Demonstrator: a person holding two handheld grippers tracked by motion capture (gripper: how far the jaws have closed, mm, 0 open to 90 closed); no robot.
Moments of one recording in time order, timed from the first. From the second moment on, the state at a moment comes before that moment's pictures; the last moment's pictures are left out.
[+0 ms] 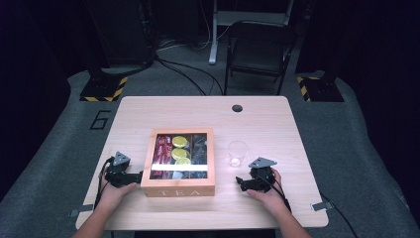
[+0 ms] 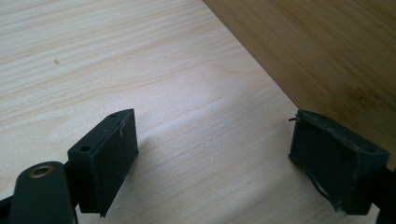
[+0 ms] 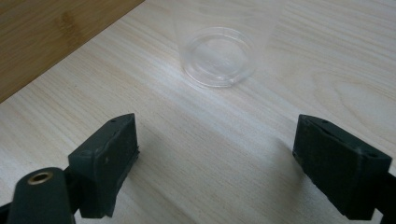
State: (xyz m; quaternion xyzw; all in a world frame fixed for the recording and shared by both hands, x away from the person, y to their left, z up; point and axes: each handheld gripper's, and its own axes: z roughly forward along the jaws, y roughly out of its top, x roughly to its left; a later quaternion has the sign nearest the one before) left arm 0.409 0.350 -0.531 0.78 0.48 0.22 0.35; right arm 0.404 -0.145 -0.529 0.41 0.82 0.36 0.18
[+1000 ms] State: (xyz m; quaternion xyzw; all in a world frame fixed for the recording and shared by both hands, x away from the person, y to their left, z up) left arm 0.410 0.351 -0.527 0.78 0.49 0.21 0.34; right arm 0.403 -0.146 -0.526 0.41 0.82 0.36 0.18
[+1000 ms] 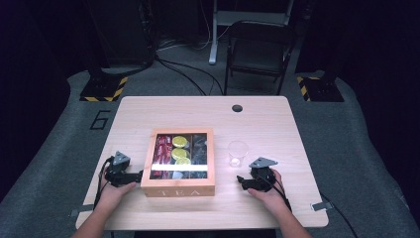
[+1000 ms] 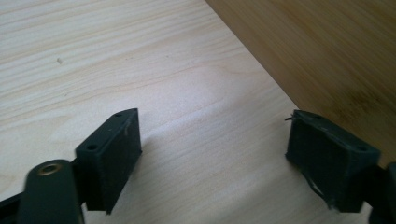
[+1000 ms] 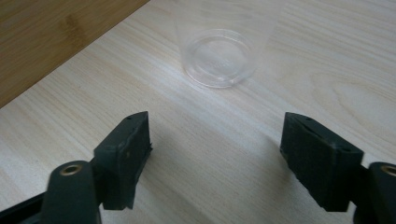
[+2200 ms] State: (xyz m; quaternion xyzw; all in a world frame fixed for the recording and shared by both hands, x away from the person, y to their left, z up) left arm 0.390 0.364 -0.490 0.74 0.51 0.18 0.39; right arm 0.352 -0.102 -0.439 0.34 0.83 0.42 0.15
